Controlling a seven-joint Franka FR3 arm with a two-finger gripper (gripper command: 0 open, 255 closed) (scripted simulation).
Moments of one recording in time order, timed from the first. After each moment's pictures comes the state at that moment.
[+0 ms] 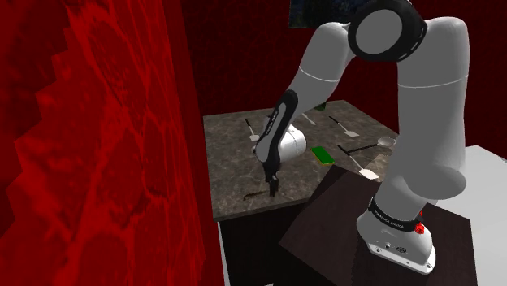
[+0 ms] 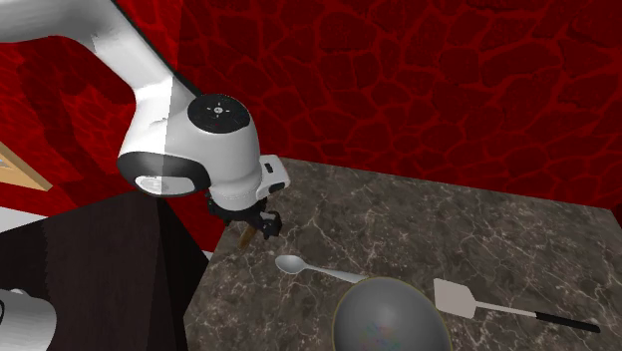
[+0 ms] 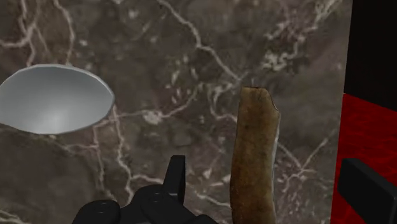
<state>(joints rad) 0.19 0.35 -0.05 -2.57 0.49 2.86 -1.15</state>
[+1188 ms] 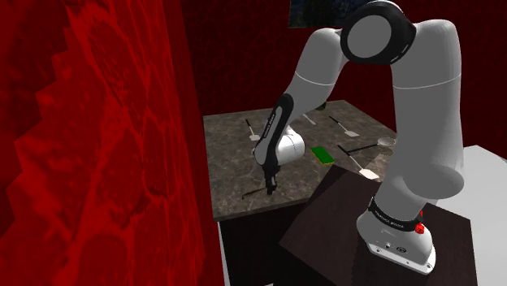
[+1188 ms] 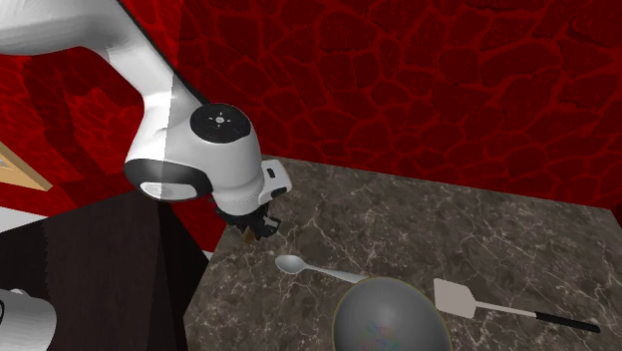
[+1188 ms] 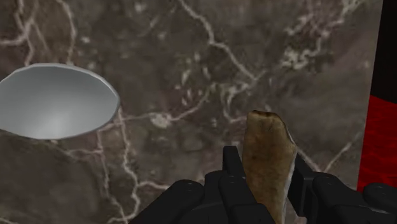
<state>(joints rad) 0.16 0.39 -0.02 -2.56 0.54 2.92 -1.19</state>
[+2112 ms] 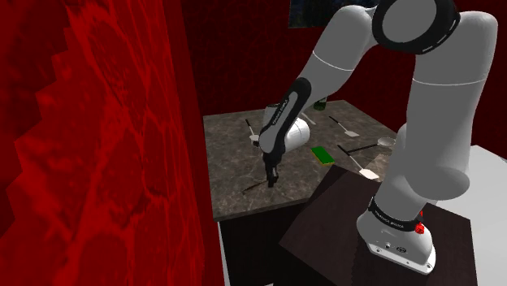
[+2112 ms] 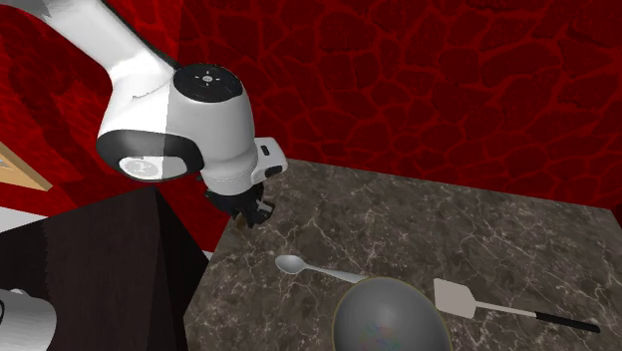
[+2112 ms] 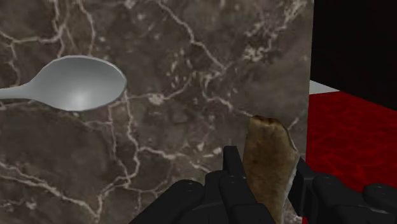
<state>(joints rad) 0.25 0.21 -0.13 -2.61 0.39 2.77 -1.05</state>
